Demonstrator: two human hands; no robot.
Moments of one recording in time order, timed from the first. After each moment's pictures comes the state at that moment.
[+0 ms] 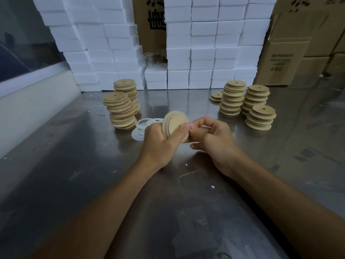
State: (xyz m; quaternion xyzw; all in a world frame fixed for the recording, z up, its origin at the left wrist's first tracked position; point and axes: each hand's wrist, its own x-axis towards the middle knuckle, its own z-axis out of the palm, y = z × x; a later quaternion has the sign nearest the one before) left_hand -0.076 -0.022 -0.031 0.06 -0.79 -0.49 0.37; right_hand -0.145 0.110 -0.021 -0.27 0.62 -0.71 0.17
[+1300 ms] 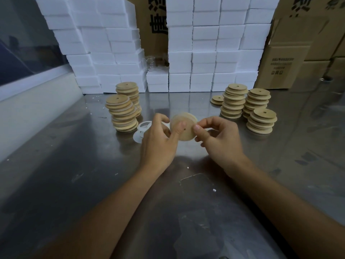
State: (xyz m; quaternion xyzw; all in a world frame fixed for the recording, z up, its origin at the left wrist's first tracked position) left_hand -0.082 -0.025 -0.035 0.17 -0.83 -0.36 0.39; right_hand -0.146 0.113 -0.018 -0.26 0.72 -0.65 0.00
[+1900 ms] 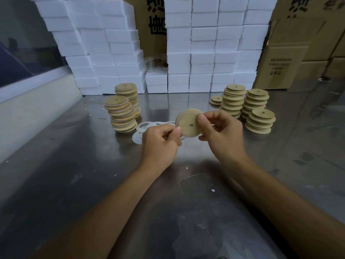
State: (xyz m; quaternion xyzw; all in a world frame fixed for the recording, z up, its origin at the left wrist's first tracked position) left_hand -0.081 -0.022 -0.032 0.09 -0.80 -0.44 0.40; right_hand -0.151 0.110 -0.016 -0.24 0.66 -0.71 -0.04
